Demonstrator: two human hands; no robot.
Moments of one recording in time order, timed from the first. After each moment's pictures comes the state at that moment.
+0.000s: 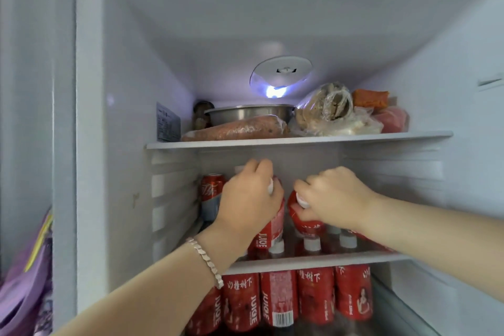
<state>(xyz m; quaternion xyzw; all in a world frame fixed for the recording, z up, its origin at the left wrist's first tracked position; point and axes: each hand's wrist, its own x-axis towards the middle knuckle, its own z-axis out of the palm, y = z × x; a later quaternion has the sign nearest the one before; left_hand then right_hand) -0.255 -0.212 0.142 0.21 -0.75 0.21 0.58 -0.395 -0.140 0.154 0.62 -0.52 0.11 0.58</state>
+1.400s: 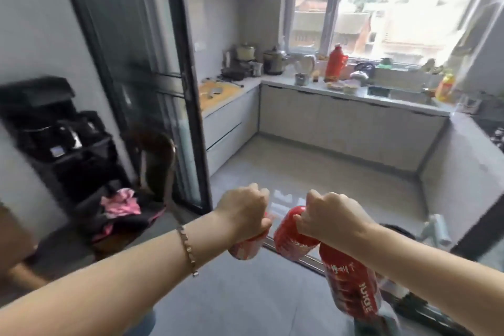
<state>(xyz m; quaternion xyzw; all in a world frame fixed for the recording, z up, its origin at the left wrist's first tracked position) 0.186 0.744 -0.120 0.98 -0.20 0.07 -0.02 0.164 0.575 -0.100 0.99 0.16 0.01 0.03</state>
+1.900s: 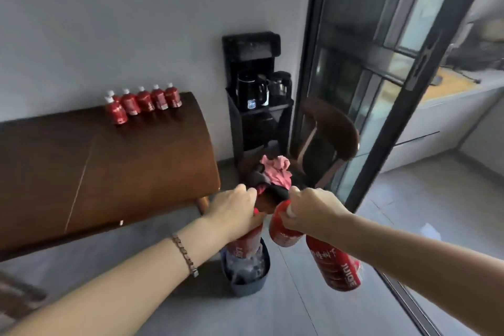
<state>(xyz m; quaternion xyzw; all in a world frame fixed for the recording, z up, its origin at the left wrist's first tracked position) 0.176 1.115 -0.192 0.97 0.25 -0.05 0.04 0.288 1.003 -0.186 0.85 0.52 -0.04 0.04</state>
